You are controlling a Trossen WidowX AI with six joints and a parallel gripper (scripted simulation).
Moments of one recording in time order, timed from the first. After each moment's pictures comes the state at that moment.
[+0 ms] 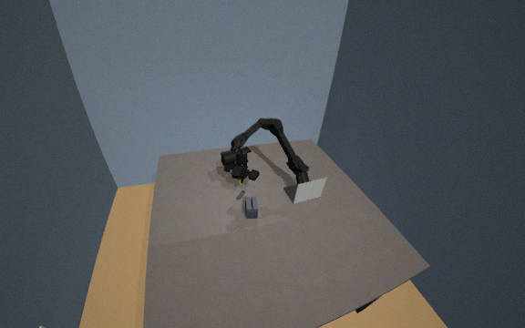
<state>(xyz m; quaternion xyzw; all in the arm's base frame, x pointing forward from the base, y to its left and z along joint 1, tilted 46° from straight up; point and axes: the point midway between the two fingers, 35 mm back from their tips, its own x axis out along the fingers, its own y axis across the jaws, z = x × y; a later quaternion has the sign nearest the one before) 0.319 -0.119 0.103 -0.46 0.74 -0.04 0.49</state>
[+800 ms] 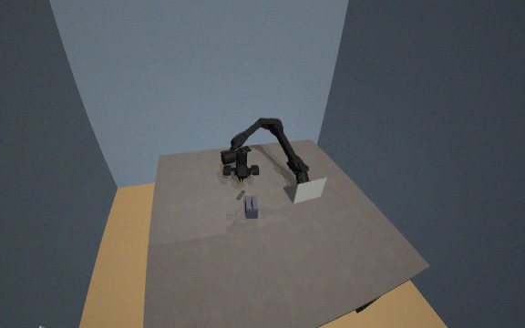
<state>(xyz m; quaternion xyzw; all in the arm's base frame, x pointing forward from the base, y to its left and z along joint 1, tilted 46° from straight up) 0.321 -0.114 0.107 -0.57 0.72 0.14 0.36</state>
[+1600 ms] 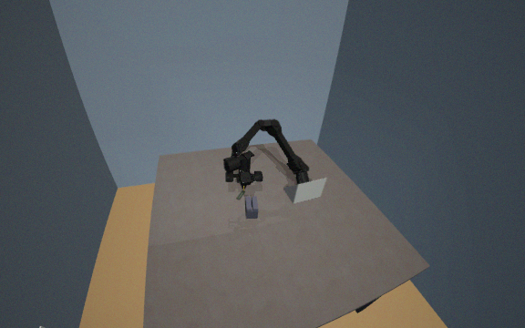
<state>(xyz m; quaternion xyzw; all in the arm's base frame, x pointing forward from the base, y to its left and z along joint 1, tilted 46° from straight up) 0.330 -0.073 0.067 -0.57 0.72 0.15 0.36</state>
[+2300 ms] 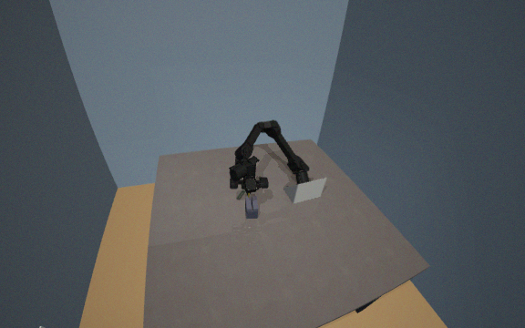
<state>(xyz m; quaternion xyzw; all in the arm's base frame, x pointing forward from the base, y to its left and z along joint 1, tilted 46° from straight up) 0.326 -0.035 0.028 -0.57 0.72 0.15 0.36</state>
